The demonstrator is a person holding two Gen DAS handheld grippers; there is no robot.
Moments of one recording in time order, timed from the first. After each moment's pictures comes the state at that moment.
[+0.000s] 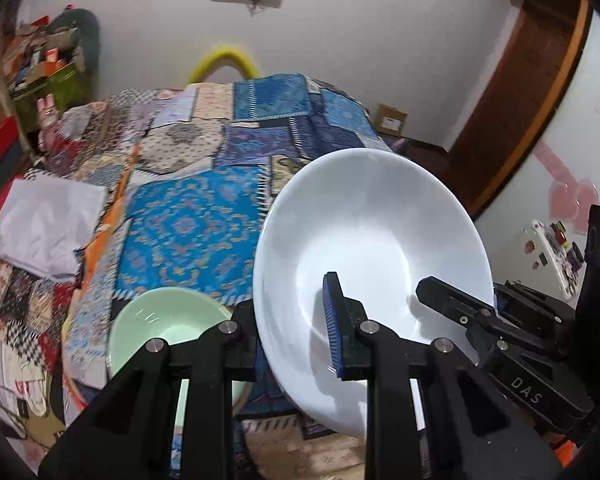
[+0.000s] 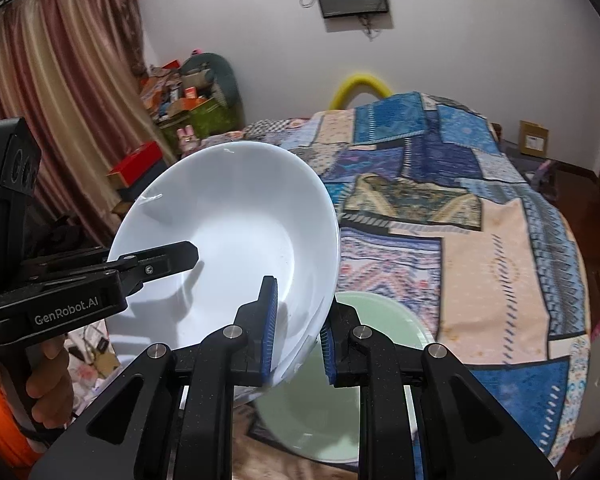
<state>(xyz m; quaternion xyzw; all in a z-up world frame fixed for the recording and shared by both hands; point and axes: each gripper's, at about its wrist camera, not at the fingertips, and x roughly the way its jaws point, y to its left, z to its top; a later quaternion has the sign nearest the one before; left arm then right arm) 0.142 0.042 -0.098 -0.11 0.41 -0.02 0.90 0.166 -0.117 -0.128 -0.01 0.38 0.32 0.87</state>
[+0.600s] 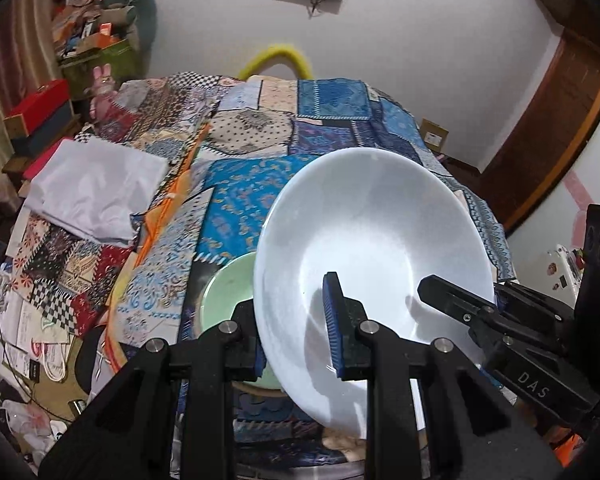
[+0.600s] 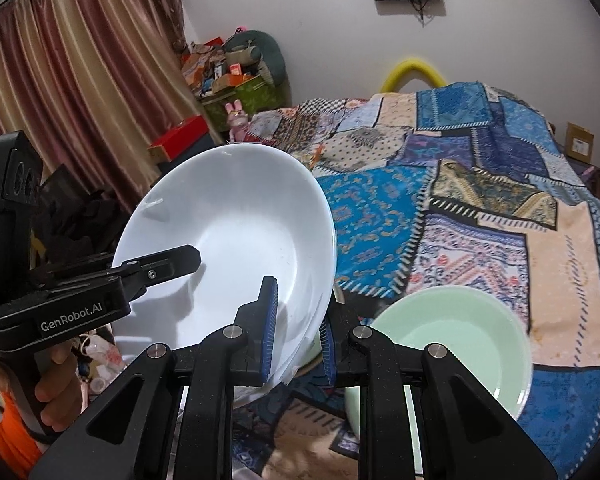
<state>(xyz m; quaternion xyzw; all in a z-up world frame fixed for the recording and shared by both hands) 0.086 0.125 -0.117 -0.15 0.41 0.04 0.90 0.150 -0.044 -0.147 -0.01 0.40 0.38 0.83</state>
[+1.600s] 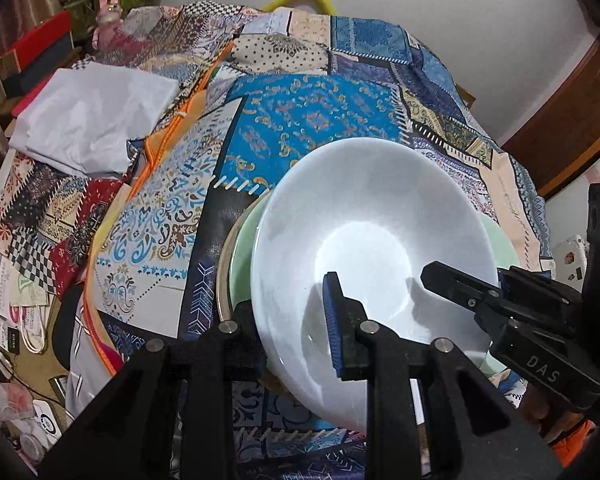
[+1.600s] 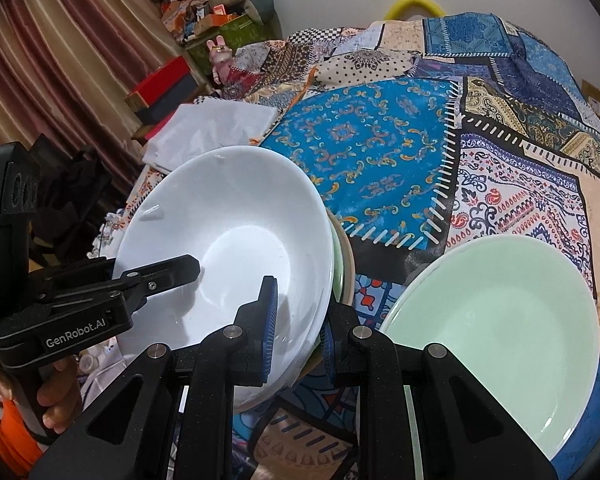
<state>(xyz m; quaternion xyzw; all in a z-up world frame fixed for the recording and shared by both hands) 0.112 0.166 -0.226 -0.18 0.50 0.05 0.85 0.171 -0.003 -0.227 -0.04 0.49 0.37 0.79</state>
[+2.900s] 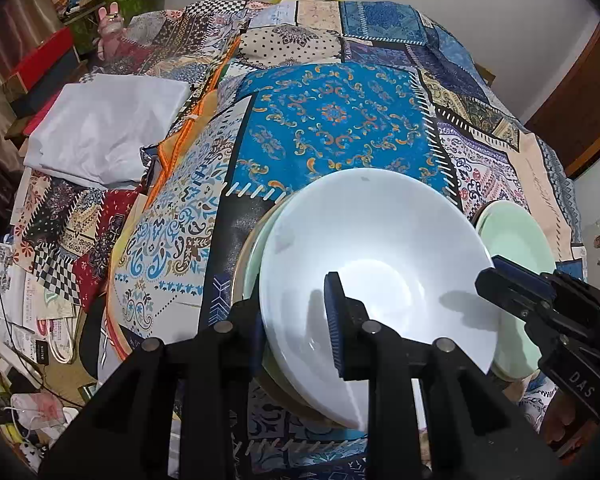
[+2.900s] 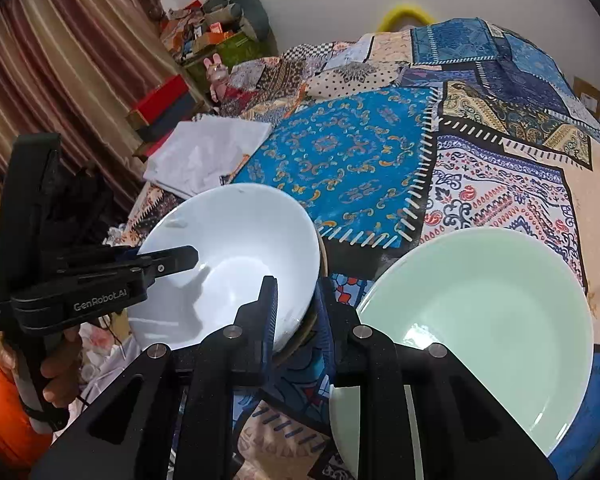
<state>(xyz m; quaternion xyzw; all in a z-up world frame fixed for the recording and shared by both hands) 0.131 0.162 -0.229 -0.13 0.53 0.08 0.84 0.175 -0.033 -0.223 0.00 0.47 0.37 0.80</state>
